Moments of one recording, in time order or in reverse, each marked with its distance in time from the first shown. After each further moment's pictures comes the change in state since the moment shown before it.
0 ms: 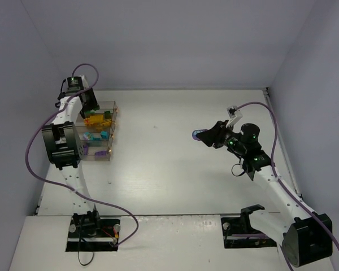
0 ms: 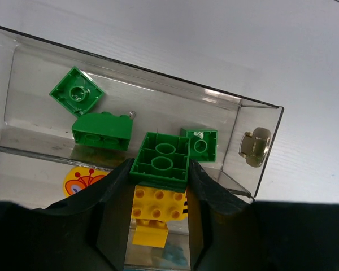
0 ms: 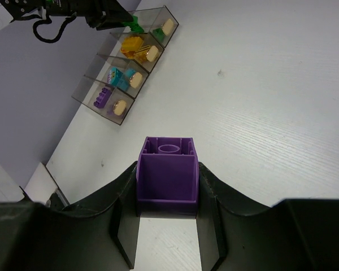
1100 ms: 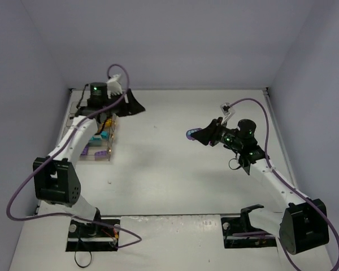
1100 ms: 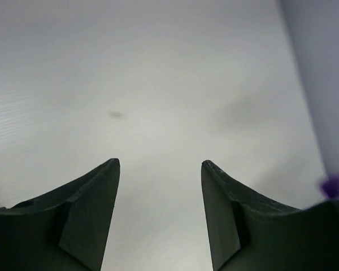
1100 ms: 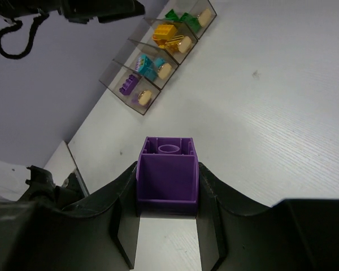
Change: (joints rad) left arm -0.258 -0.528 -0.436 0.162 0.394 -0.136; right arm 0.000 0.109 0.017 0.112 -0.144 0.002
